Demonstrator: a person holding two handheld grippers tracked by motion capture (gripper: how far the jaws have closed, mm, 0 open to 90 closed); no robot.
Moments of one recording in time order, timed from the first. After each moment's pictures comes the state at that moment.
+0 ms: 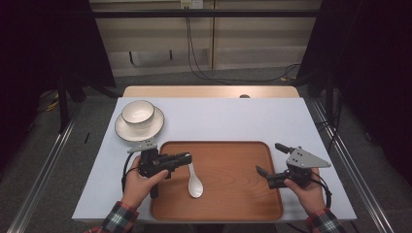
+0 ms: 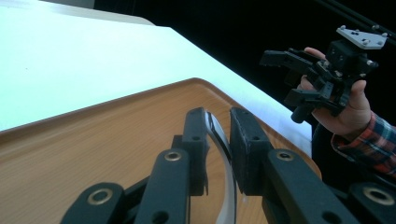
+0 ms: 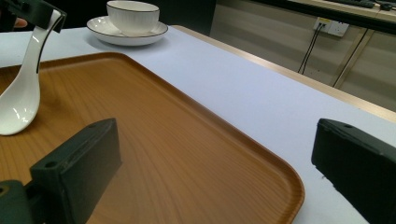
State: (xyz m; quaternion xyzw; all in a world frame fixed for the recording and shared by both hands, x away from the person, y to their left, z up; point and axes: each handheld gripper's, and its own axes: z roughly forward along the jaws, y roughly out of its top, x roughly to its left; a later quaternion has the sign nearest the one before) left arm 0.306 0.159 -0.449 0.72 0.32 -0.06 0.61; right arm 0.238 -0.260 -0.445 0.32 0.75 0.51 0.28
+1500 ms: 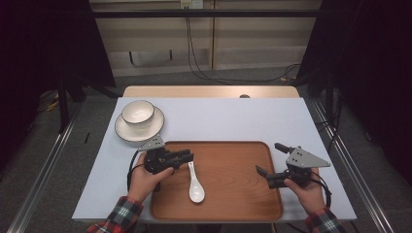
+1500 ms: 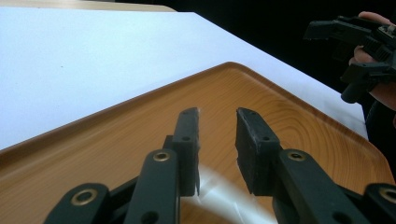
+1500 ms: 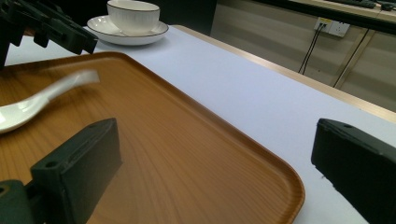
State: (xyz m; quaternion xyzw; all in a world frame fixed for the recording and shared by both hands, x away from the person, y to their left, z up) left arm 0.325 0.150 -0.468 0.76 0.30 0.00 0.57; right arm 0.239 -0.260 -0.445 0.32 0.74 0.51 0.29
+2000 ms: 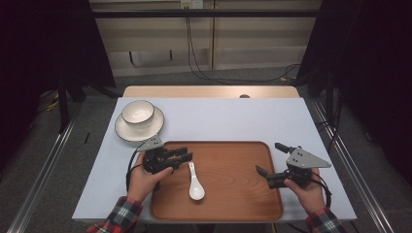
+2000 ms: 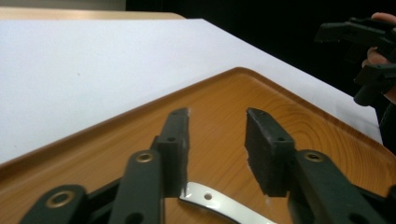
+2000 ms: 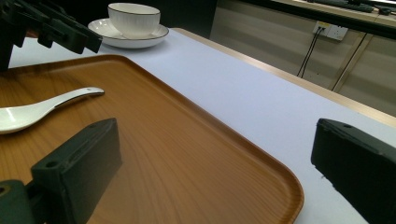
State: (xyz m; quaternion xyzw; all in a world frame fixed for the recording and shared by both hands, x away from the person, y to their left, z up) left arm 0.324 0.154 -0.466 0.75 0.30 0.02 0.58; right arm 0.238 -0.259 -0.443 0.32 0.74 0.51 0.29
